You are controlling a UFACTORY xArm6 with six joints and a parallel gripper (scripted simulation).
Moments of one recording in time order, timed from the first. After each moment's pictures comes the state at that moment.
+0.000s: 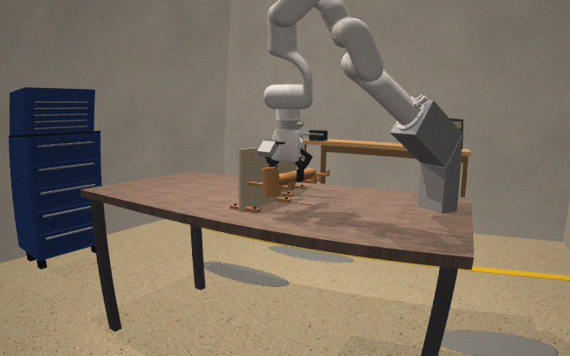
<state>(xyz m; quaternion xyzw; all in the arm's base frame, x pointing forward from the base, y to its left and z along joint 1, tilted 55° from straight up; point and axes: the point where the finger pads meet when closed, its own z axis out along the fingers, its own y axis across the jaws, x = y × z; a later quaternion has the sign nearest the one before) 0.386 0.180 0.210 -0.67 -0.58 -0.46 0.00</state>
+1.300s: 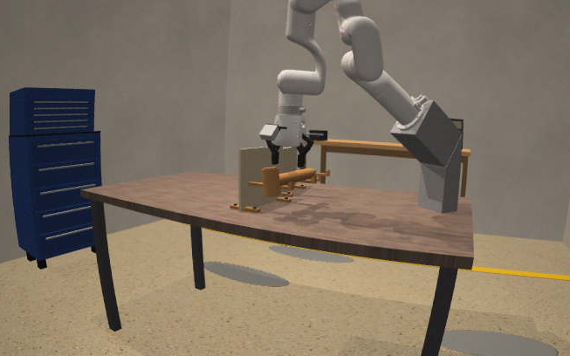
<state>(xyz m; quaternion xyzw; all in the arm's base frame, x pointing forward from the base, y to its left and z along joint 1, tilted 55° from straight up) 0.356 0.154 0.235 -0.67 -0.58 -0.47 -0.01</state>
